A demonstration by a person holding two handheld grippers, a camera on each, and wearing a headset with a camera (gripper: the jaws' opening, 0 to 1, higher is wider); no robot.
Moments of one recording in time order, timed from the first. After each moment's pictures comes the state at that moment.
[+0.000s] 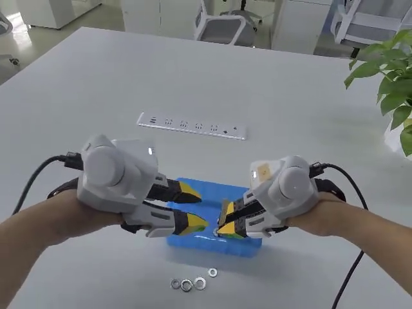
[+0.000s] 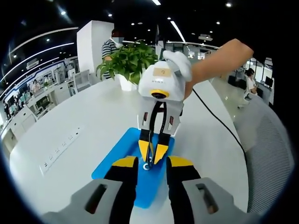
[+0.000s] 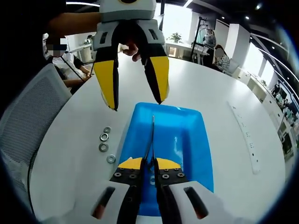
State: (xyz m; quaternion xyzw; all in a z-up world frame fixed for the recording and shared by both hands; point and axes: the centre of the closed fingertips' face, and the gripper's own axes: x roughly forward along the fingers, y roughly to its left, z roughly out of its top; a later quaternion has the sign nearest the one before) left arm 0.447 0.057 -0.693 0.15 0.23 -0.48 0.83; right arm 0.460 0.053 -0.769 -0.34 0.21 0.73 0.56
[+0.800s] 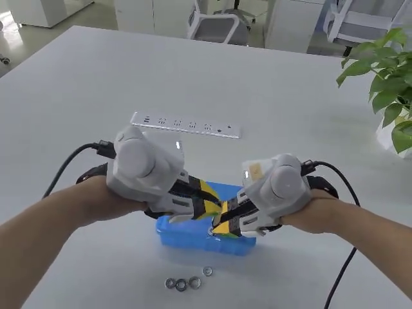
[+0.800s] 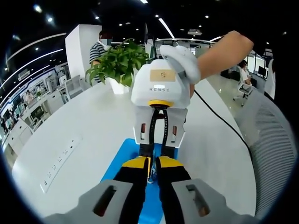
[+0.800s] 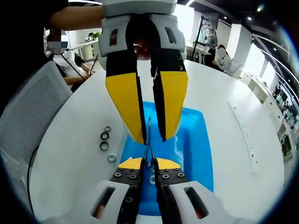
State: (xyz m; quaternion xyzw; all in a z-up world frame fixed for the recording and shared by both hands) left arm 0.466 0.030 -0.697 0.19 0.21 -0.52 0.81; right arm 0.459 0.052 -0.770 -0.35 0.21 0.73 0.56
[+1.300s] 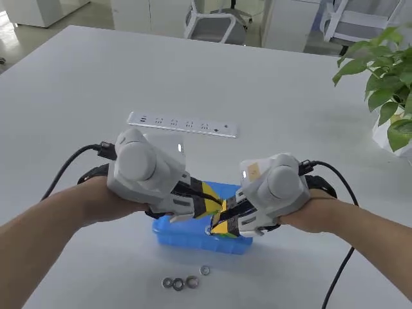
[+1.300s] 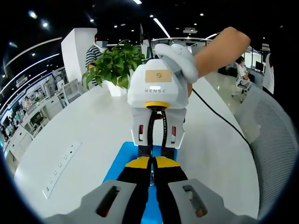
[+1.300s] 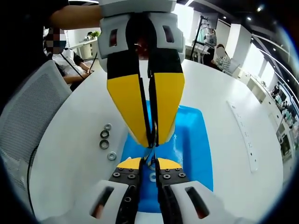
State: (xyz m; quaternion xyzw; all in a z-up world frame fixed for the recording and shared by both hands) left arm 0.465 0.023 -0.696 0.21 0.20 -0.52 0.80; right arm 0.460 0.048 -0.770 -0.35 0.21 0.72 0.56
